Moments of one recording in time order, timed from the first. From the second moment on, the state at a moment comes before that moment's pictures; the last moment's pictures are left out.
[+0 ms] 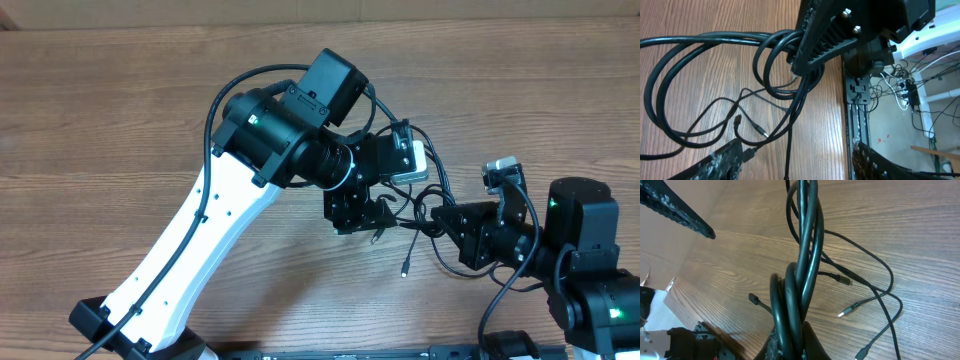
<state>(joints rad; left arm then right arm) -0.67 1.69 1.99 -1.45 0.65 0.67 0.09 0.79 1.02 -1.00 -0.61 0.12</state>
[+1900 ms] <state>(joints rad) -0.67 1.69 1.99 -1.45 0.73 0.78 0.09 0.79 1.02 -0.82 -0.90 0.12</state>
